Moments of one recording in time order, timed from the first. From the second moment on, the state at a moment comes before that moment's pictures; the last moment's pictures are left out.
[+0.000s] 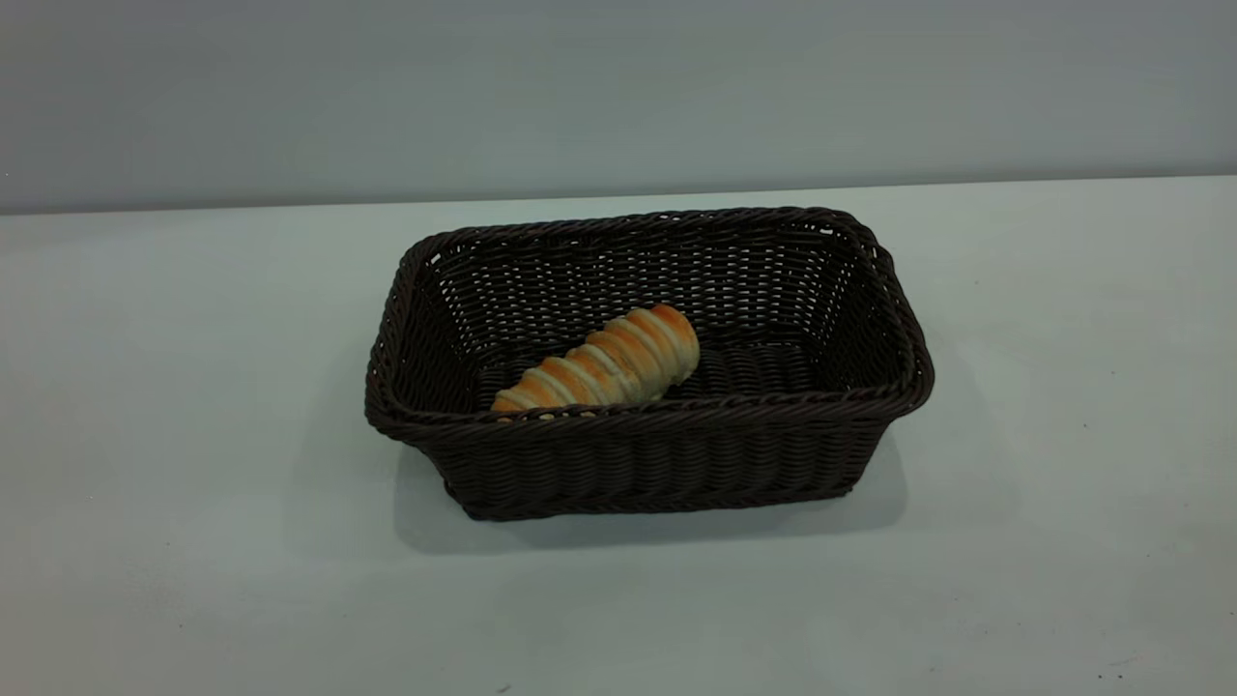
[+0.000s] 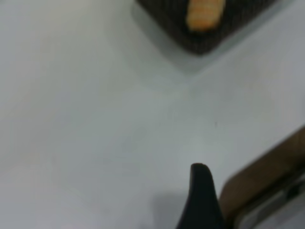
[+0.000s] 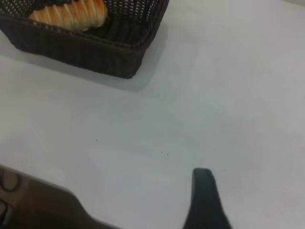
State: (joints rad) left arm -0.59 0.69 -0.93 0.10 1.17 0.02; right arm 0.23 -0.02 -0.48 0.06 1.14 -0.15
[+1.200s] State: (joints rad) left arm -0.59 0.20 -0.49 0.06 1.13 -0.10; right arm 0.09 -0.02 -0.48 0.06 1.14 -0.15
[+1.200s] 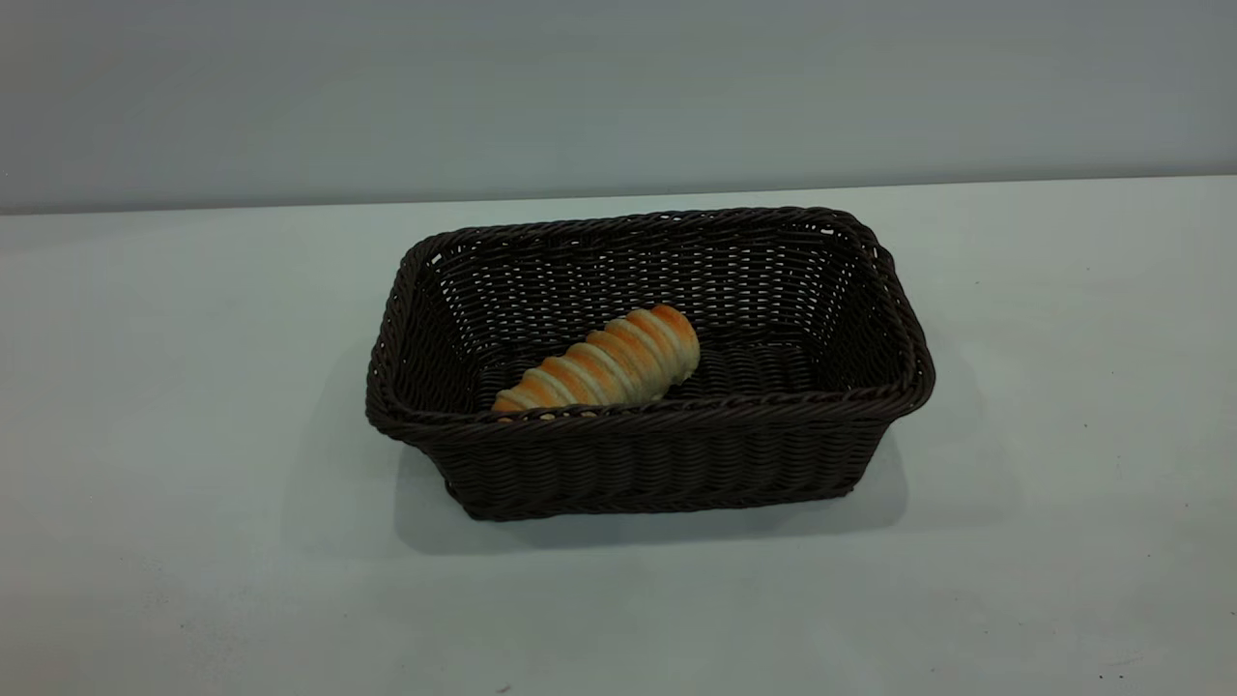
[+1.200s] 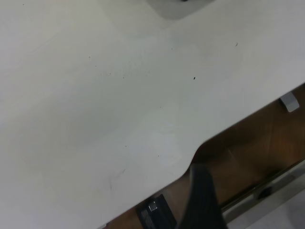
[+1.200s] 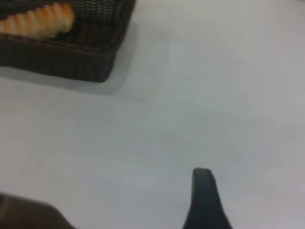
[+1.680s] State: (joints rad) left arm -0.18 0.17 -0.49 0.05 1.13 -0.10; right arm 0.07 -0.02 -0.48 0.06 1.14 -0.15
